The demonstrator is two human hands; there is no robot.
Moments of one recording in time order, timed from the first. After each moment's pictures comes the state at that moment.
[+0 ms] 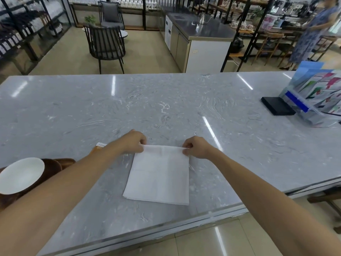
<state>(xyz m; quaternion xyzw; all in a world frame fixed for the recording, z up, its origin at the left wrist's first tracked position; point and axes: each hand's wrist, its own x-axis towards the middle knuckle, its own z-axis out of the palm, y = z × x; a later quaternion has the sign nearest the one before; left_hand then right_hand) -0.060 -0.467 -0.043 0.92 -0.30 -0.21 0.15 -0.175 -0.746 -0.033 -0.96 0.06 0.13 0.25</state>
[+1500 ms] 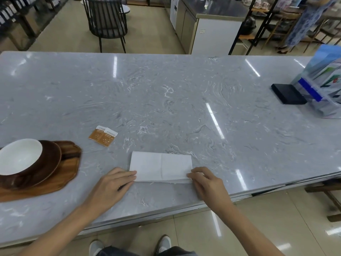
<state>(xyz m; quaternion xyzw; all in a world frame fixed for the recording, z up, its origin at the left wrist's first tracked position) -0.244 -0.378 -0.103 0.87 -0.36 0.06 0.33 -0.343 -0.709 -0.097 -0.96 -0.06 -0.14 0.23</state>
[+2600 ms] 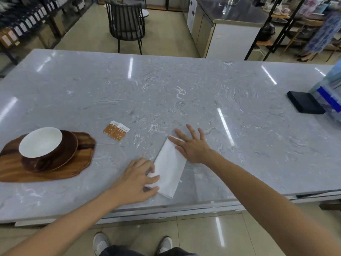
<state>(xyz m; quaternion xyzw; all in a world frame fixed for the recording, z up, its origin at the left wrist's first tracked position) -0.250 -0.411 -0.097 0.89 -0.42 0.03 0.17 -0.184 -0.696 -0.089 -0.98 -0.14 0.13 -0.05</state>
